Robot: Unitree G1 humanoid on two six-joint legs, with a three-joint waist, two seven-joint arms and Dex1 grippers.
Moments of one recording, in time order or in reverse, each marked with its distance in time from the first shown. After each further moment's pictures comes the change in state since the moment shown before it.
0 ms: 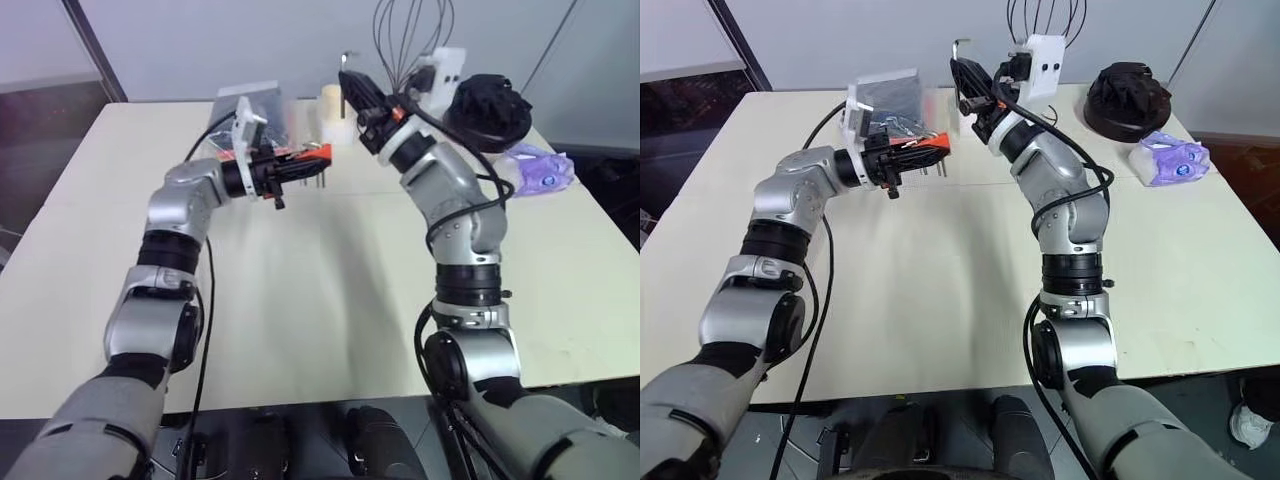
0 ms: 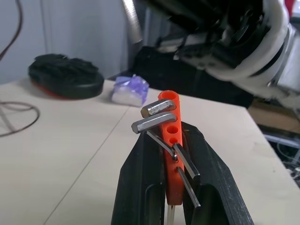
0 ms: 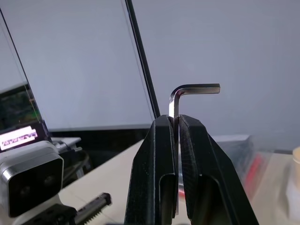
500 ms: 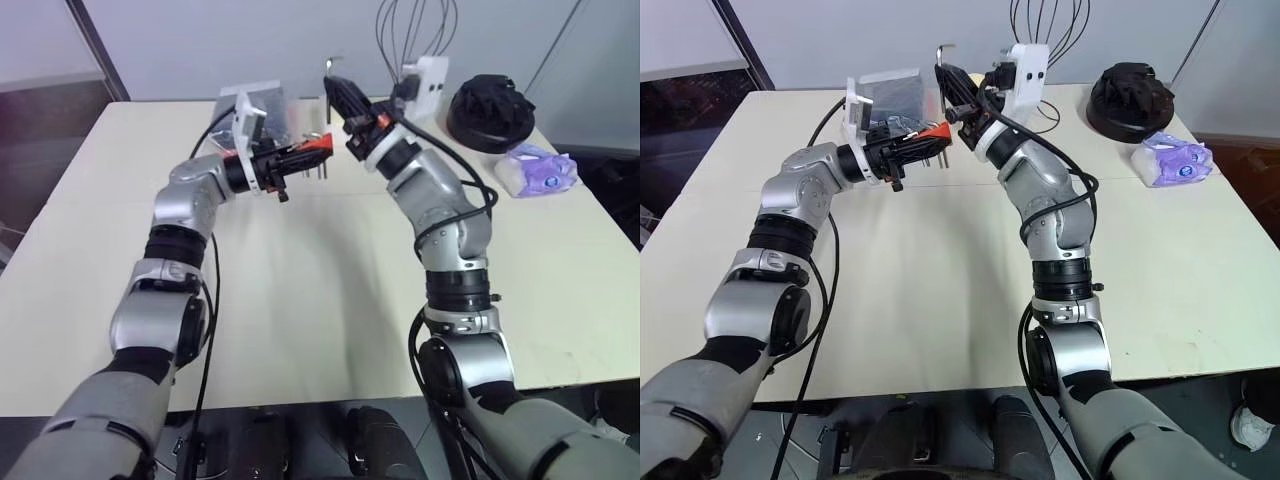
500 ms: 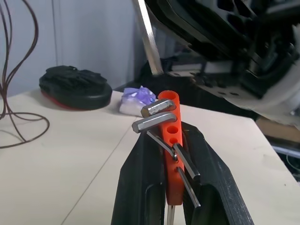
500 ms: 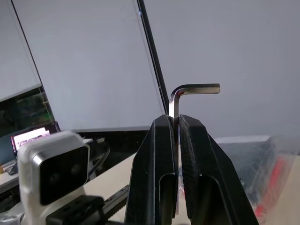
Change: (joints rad) left arm -0.038 -0.024 0.029 0.087 0.003 -0.069 0.022; right arm 0.035 0.019 0.051 -0.016 0.023 -0.017 -0.005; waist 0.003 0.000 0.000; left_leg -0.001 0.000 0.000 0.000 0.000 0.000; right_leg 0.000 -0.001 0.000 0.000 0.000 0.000
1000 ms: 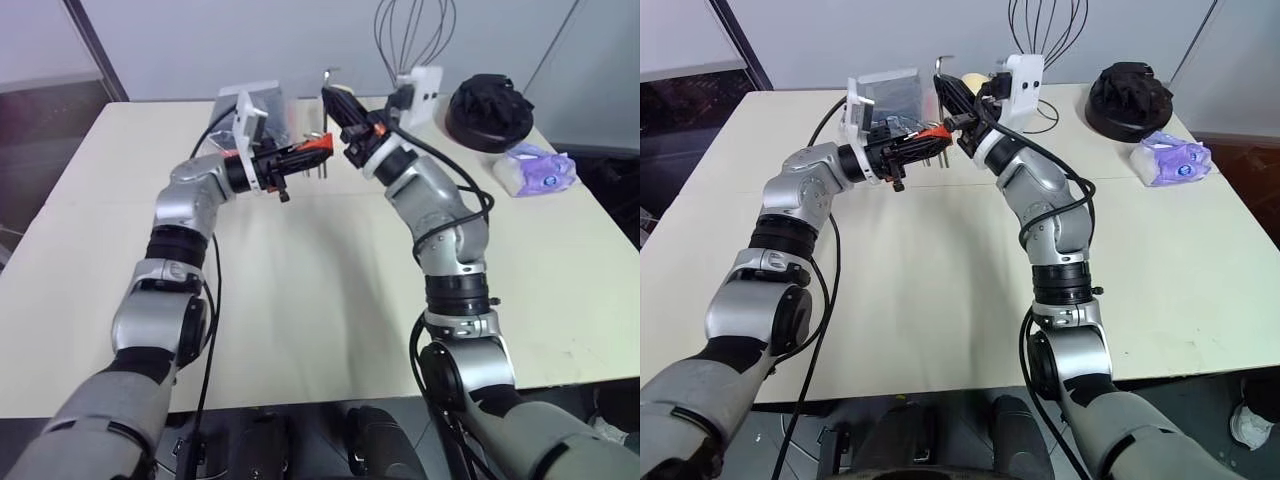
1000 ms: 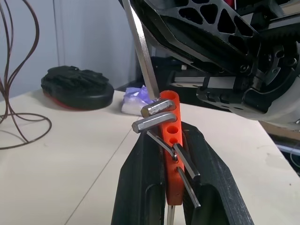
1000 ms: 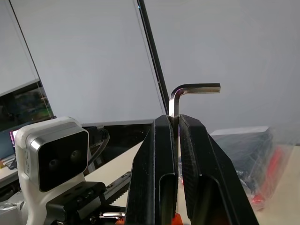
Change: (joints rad) left arm 0.000 0.000 0.009 0.001 0.019 -0.014 0.002; right arm 0.012 -0.009 0.012 -0.001 0.004 0.000 -0.003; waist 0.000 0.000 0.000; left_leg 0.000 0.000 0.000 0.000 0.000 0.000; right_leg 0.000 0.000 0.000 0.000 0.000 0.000
